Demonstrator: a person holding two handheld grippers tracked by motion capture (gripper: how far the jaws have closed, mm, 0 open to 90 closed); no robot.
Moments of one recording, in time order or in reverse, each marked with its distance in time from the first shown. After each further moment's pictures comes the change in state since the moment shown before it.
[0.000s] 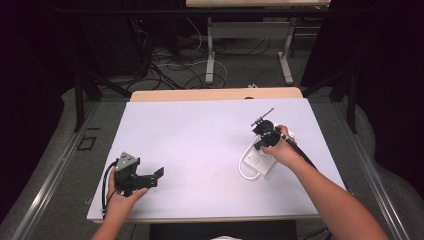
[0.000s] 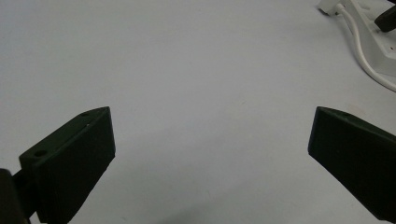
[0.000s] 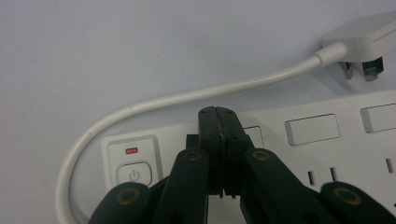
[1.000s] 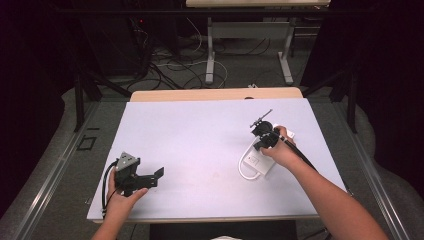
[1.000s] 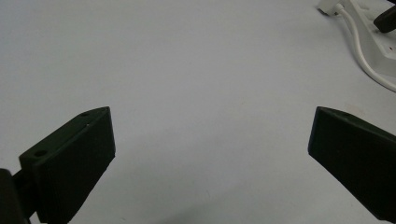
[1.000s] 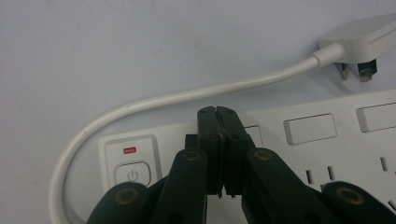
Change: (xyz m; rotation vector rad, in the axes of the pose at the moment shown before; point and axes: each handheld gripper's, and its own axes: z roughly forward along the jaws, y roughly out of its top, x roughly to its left) left arm 0.000 0.000 0.000 0.001 -0.001 0.002; right arm 0.004 -0.001 0.002 -0.017 -0.024 -0.026
